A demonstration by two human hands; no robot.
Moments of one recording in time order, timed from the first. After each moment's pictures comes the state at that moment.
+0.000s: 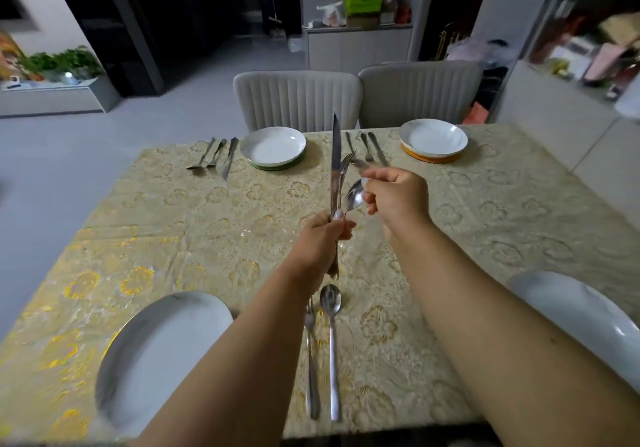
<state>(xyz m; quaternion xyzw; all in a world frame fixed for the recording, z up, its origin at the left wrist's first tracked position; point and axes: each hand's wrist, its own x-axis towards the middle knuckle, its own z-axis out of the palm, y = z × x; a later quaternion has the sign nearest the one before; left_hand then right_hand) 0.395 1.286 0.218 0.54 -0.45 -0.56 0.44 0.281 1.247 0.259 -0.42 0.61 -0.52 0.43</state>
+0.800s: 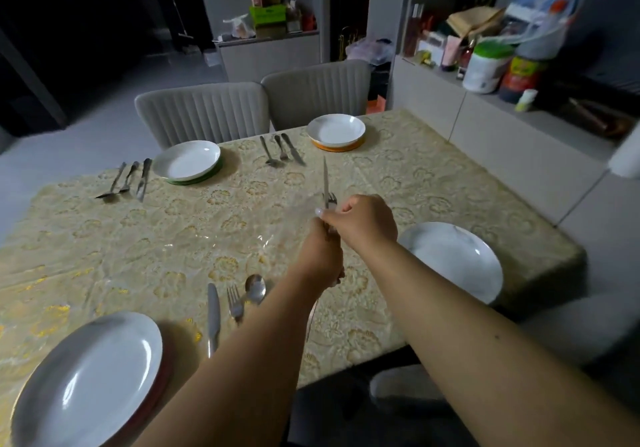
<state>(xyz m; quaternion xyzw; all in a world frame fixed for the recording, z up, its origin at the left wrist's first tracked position) 0.262 1.345 0.211 0.54 -0.59 -0.51 0.31 0.175 1.329 0.235 -0.51 0.78 -0.31 0.20</state>
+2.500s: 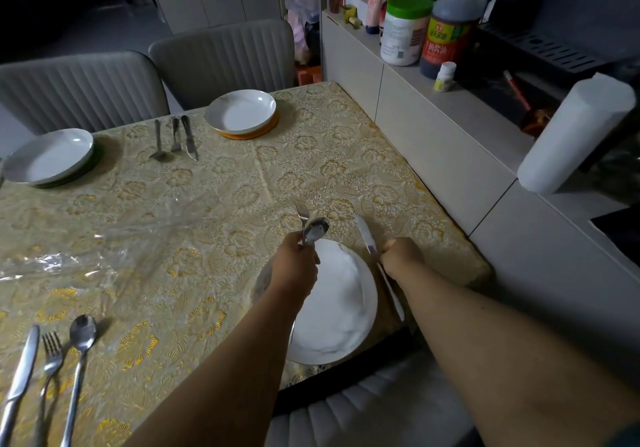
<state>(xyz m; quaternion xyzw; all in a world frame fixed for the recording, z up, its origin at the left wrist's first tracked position) 0.013 1.301 0.141 0.63 -0.47 -0.54 0.32 -0.175 1.298 0.086 -0.36 0.85 -0.16 0.36</state>
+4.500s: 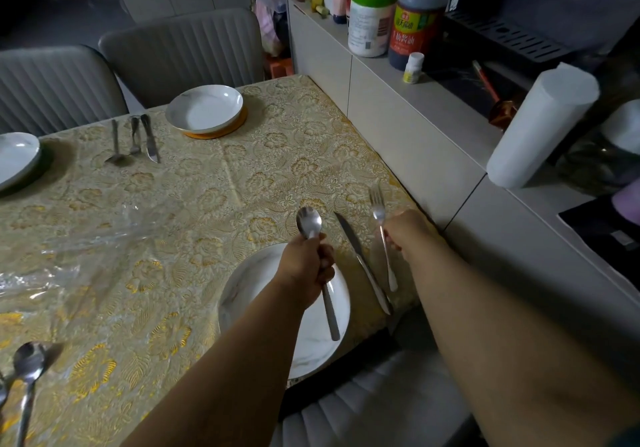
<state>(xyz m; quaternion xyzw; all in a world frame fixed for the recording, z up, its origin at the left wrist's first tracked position) -0.046 1.293 0.143 0.49 -0.24 -0.77 0.33 -0.235 1.274 0.104 -0.26 0.84 -0.28 0.38</state>
